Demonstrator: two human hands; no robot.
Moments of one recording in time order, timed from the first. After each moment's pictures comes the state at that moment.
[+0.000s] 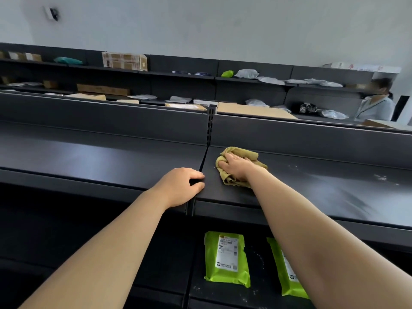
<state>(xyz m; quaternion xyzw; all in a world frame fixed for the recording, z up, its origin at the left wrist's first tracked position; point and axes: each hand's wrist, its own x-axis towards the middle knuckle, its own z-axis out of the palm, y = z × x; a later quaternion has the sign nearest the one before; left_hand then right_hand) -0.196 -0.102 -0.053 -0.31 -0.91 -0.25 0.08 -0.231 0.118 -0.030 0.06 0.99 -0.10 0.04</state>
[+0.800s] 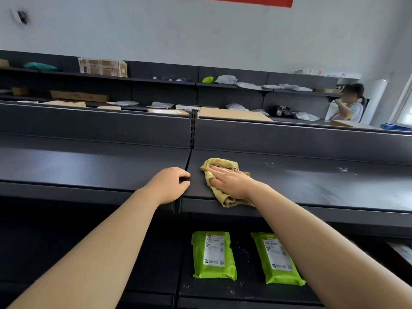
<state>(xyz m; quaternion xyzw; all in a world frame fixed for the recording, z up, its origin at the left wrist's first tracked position) -0.188 -0.094 -0.043 -0.29 -0.93 -0.23 0.05 -0.143 0.119 -0.033 -0.07 1.00 -0.04 0.02</state>
